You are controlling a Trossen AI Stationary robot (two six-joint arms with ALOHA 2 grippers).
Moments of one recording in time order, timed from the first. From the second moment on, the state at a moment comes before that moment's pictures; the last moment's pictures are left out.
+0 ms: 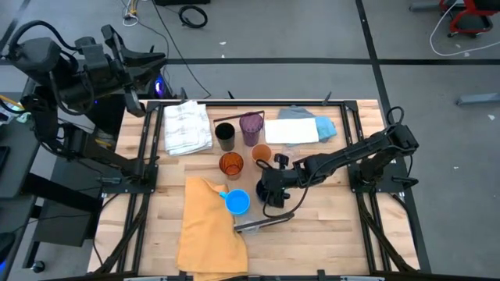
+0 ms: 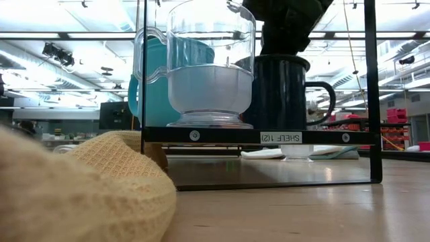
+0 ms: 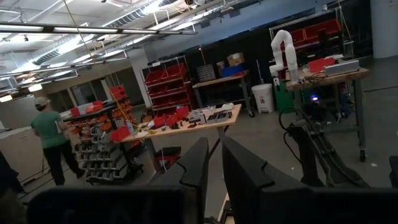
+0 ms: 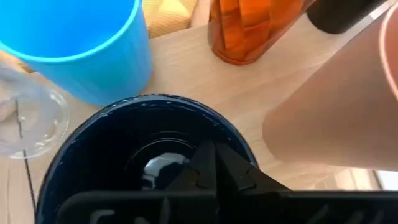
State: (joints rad) left arm 0.06 1.30 2.31 -0.85 -0.31 0.30; right arm 0.25 1.63 1.17 -0.53 0.30 0.30
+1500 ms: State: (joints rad) left arm 0.06 1.30 2.31 -0.89 -0.31 0.30; right arm 0.20 1.61 1.47 -0.86 0.21 0.15
